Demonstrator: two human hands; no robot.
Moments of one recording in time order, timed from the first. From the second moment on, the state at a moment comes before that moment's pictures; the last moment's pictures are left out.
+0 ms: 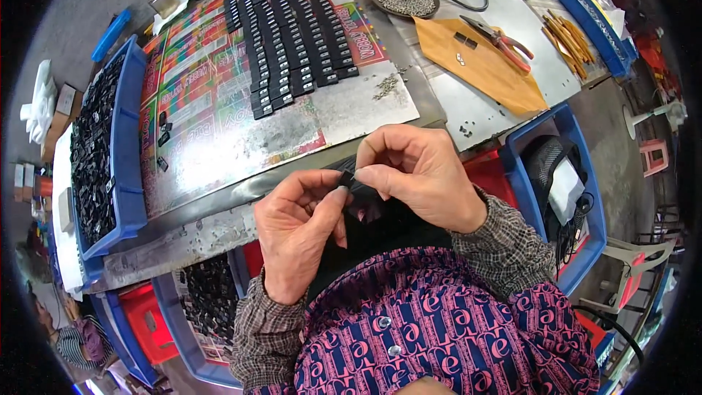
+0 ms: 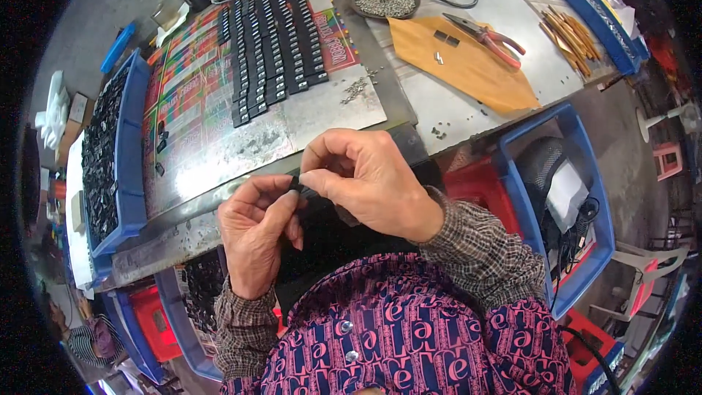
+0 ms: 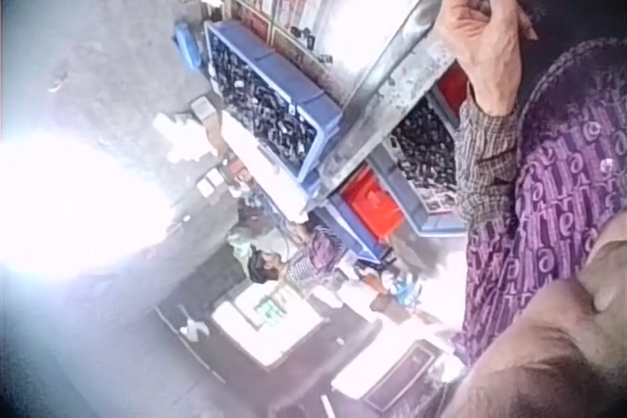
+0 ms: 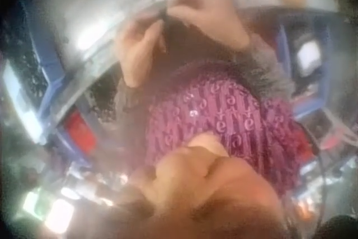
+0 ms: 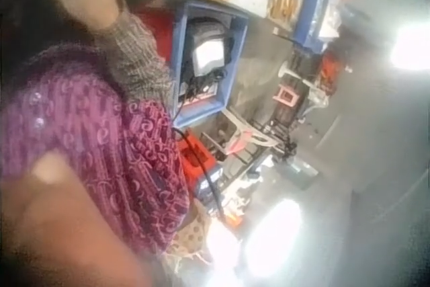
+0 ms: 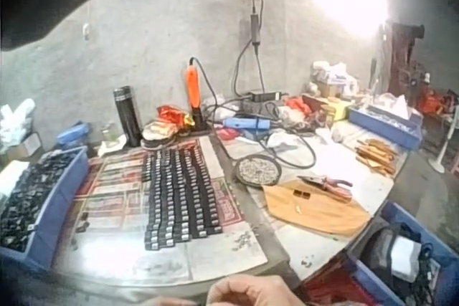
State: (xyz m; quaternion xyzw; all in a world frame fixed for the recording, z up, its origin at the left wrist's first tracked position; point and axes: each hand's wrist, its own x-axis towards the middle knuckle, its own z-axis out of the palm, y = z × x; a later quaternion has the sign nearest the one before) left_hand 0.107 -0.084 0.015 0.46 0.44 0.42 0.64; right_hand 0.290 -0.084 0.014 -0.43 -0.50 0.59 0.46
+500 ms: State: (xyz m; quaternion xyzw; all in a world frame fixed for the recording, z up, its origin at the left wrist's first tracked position) left_hand 0.106 -0.087 0.006 0.51 0.44 0.44 0.60; right_hand 0.277 -0.081 0.008 -0.45 -0.52 0.56 0.46
